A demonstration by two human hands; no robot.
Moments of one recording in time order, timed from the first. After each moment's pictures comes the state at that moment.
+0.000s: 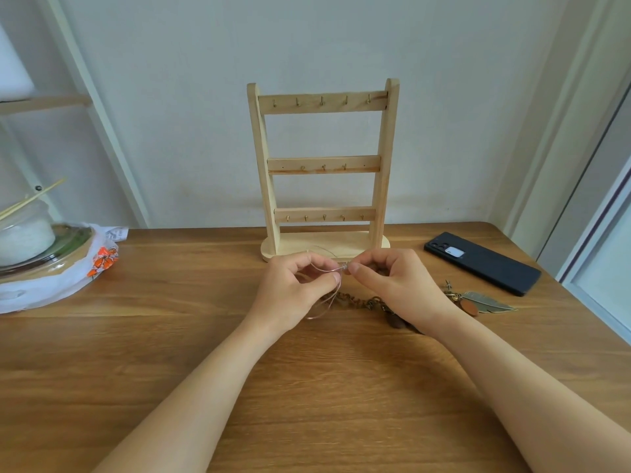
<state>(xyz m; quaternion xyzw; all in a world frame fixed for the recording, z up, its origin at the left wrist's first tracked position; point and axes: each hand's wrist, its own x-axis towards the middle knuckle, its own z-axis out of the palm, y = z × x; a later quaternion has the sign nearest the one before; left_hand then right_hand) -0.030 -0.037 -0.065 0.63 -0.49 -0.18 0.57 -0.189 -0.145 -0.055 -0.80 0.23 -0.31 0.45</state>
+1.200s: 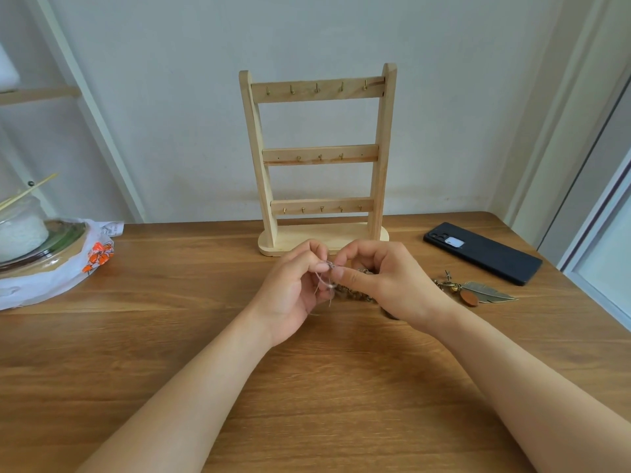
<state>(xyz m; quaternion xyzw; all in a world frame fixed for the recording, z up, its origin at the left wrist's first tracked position) -0.034 -0.041 -0.062 0.46 -0.36 -0.48 0.65 -0.184 -0.136 -0.052 -0.80 0.15 -0.28 0.51</state>
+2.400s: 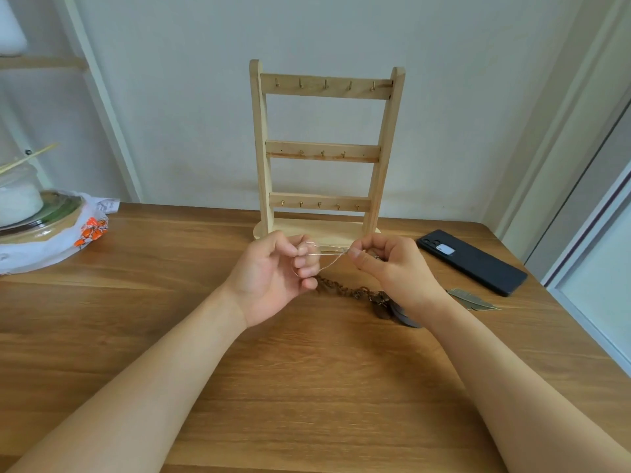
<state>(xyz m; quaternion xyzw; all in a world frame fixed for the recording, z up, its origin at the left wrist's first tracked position) -0.019 -0.036 -0.057 0.37 -0.36 -0.56 0.64 -0.192 -0.152 -0.055 -0.77 0.26 -0.32 0.49</state>
